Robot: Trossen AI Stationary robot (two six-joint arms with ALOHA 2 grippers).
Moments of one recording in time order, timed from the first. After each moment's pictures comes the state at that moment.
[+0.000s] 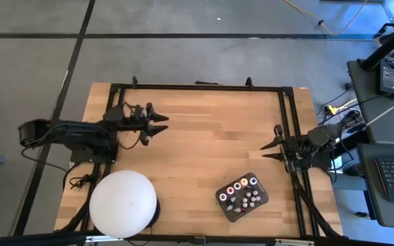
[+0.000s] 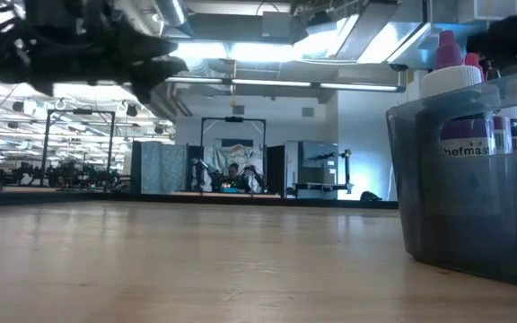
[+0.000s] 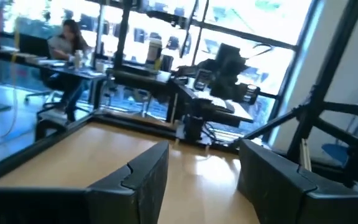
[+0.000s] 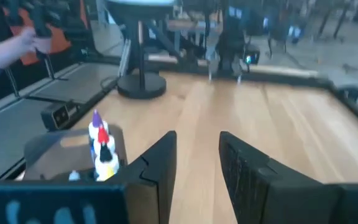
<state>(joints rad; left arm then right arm) 0.39 0.94 0.16 0.93 0.33 -0.28 0.47 0.11 0.28 -0.32 0.29 0.01</state>
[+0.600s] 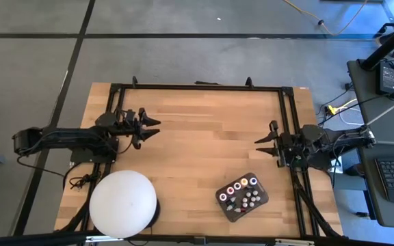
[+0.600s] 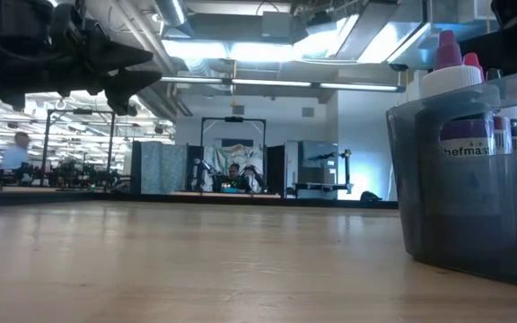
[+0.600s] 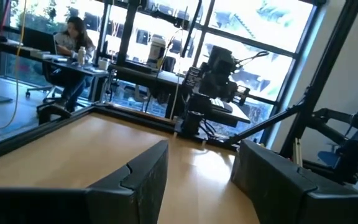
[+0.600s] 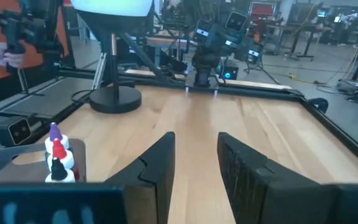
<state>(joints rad) 0.39 0.71 0.01 0.87 0.31 -0.33 0.15 0.11 0.17 -0.12 0.05 -0.07</state>
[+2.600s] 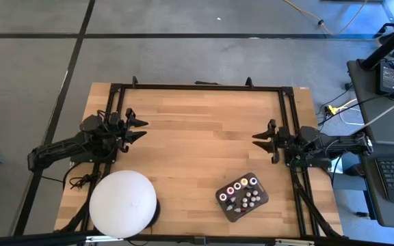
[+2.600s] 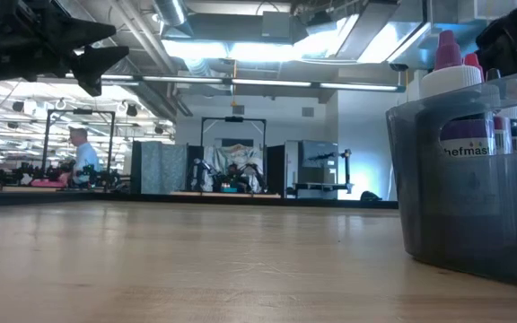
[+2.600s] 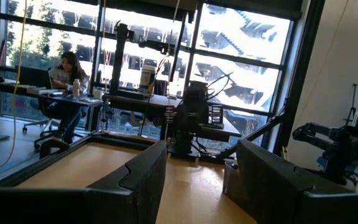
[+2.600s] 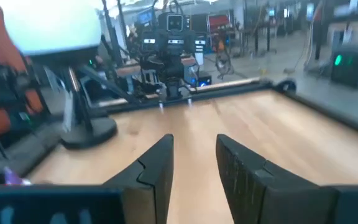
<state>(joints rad) 0.39 0.01 0.01 0.26 0.32 -0.27 0.05 0.00 0.02 0.01 0.10 0.15</state>
